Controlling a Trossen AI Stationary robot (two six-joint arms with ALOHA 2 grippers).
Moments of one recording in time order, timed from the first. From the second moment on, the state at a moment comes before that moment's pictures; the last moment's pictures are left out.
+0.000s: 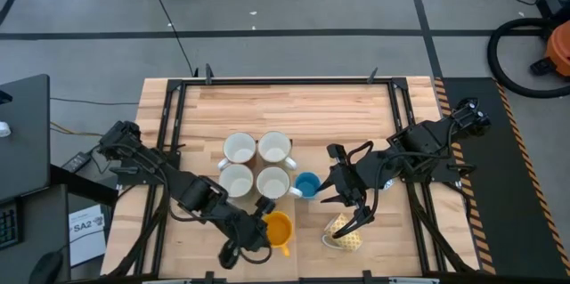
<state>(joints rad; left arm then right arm) -0.60 1.67 1.58 -0.61 -0.05 0.07 0.51 1.52 1.78 -0.92 0.15 0.11</state>
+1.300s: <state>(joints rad) -0.67 1.56 1.58 -0.94 -0.10 -0.03 0.51 1.52 1.78 -0.92 0.15 0.11</state>
